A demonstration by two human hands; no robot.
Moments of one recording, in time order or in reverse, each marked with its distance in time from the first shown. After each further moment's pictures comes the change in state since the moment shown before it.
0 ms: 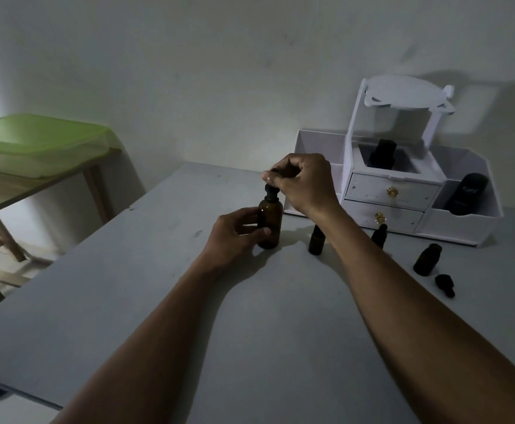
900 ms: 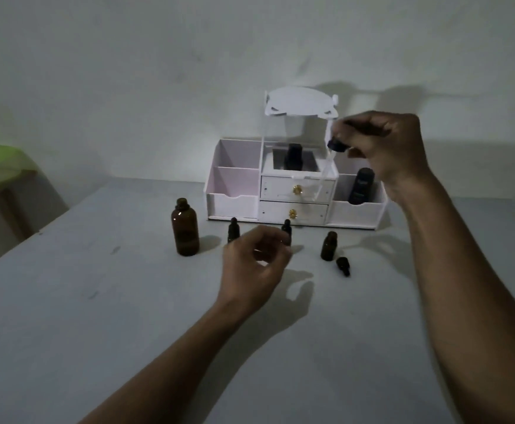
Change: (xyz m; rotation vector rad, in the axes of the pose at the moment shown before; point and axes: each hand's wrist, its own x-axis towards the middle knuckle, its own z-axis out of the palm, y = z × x) left_hand -0.062 0.083 0.148 0.005 0.047 0.293; right_hand -0.030 0.000 -0.240 0.100 0.234 0.016
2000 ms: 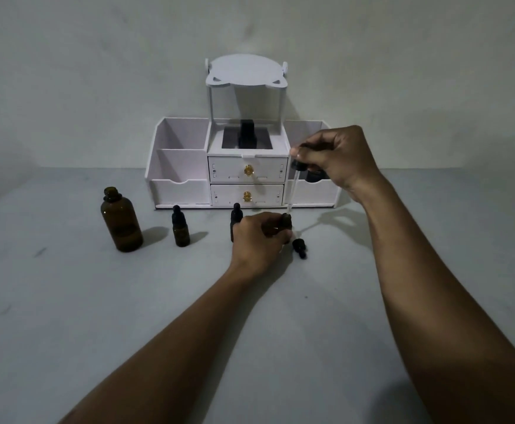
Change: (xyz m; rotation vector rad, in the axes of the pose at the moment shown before) left_hand 0.040 -0.024 0.110 0.000 -0.101 -0.236; right_hand -0.009 0.079 -0.031 -0.123 -0.060 0.220
